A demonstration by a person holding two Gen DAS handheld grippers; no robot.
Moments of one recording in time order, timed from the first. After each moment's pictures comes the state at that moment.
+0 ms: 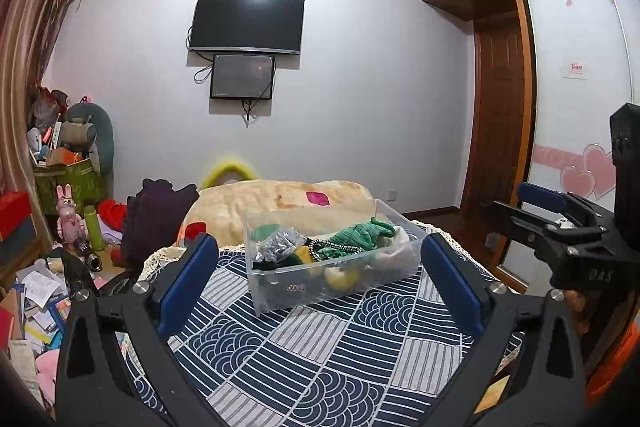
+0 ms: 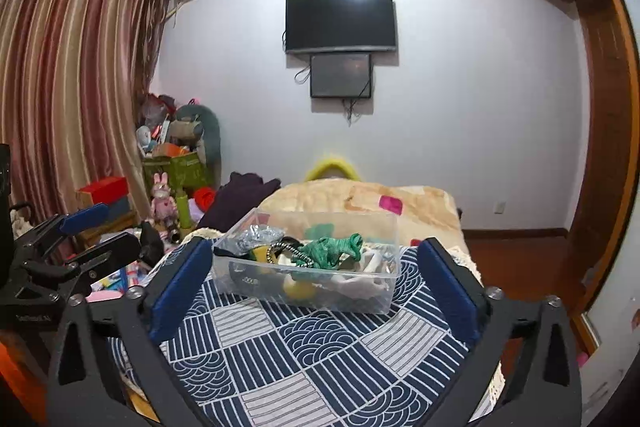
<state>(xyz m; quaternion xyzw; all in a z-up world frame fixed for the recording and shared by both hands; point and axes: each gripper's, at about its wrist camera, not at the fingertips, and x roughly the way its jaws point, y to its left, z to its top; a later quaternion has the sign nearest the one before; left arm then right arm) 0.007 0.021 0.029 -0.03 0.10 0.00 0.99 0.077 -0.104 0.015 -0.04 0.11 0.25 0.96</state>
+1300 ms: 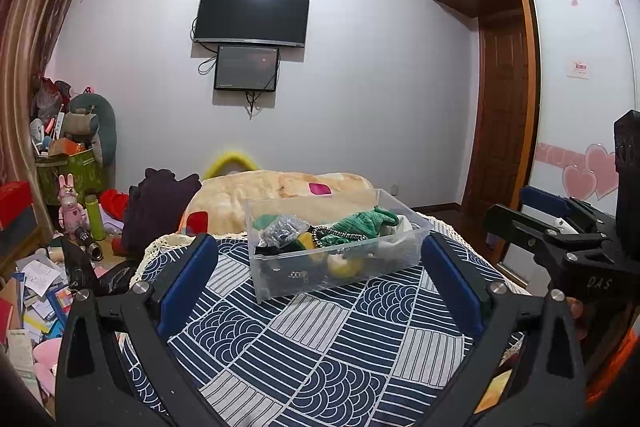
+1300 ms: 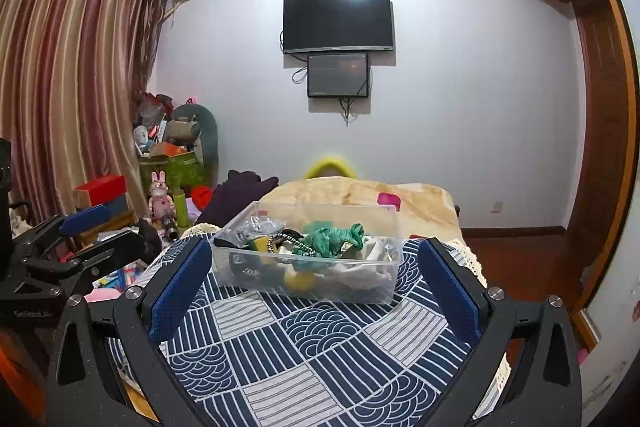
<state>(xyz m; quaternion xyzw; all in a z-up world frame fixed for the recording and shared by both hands) 0.005 0.023 0.018 -0.04 0.12 0.00 0.99 0.073 -0.102 0.001 -0.04 0.12 0.25 0.96</state>
